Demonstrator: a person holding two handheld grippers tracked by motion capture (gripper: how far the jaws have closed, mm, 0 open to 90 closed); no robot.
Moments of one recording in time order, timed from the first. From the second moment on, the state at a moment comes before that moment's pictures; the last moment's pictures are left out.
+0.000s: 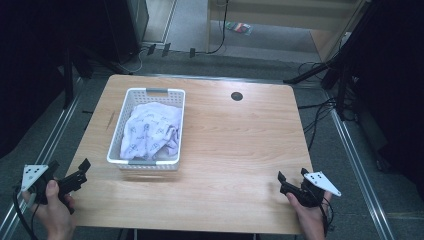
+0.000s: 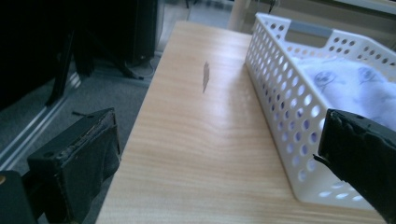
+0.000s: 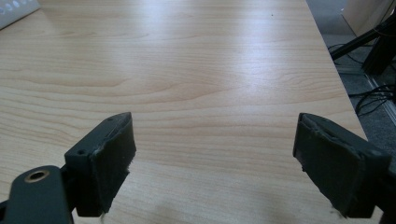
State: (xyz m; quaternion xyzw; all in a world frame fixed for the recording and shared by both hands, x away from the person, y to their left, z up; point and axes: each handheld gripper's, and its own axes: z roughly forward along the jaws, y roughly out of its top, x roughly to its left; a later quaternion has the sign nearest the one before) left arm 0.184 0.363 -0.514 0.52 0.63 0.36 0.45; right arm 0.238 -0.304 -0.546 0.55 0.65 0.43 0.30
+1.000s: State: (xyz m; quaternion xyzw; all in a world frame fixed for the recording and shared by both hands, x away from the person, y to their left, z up) left arm 0.261 0.283 -0.428 0.68 0.53 0.27 0.44; right arm 0.240 -0.302 -0.546 0.55 0.66 0.41 0.29
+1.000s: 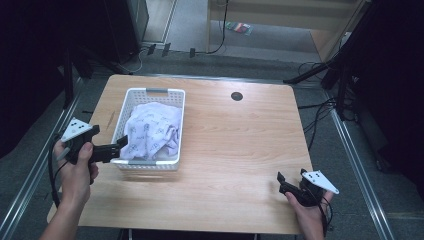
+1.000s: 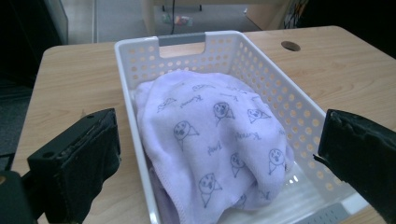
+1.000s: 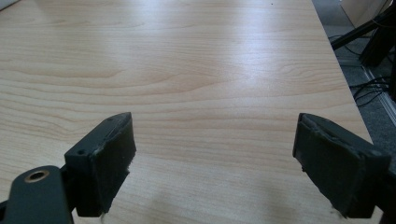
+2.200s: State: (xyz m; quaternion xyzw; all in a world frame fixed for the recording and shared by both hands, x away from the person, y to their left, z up) left arm 0.380 0.232 -0.452 0.78 0.55 0.15 0.27; right arm 0.243 -0.302 -0.547 0.55 0.67 0.41 0.28
